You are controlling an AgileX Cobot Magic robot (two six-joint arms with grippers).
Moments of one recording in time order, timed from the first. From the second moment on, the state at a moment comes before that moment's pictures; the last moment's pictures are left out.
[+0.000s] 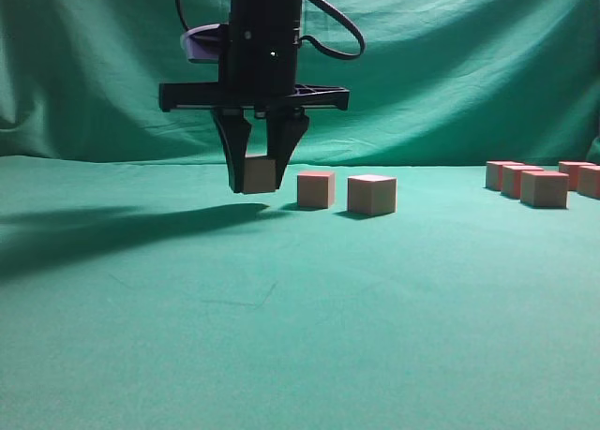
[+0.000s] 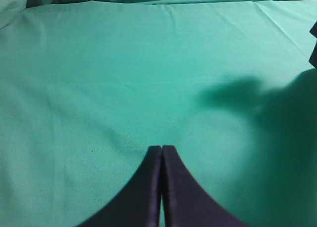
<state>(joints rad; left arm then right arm) -0.02 -0.01 0.02 0.02 0.35 0.01 0.76 2.41 -2.18 -0.09 1.17 0.25</state>
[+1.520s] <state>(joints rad) -0.02 -0.01 0.02 0.02 0.35 0.01 0.77 2.42 -2.19 -0.09 1.07 0.22</state>
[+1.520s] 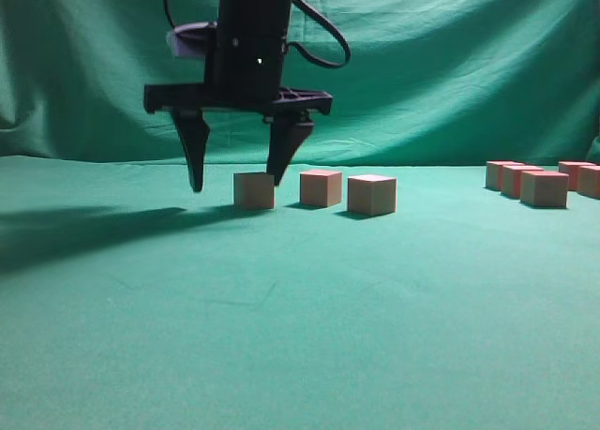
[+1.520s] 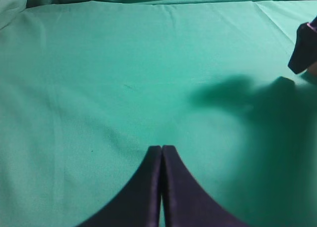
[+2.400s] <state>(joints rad) -0.02 -0.01 0.02 0.02 0.35 0.01 0.65 1.97 -2.24 -0.31 1.25 0.17</state>
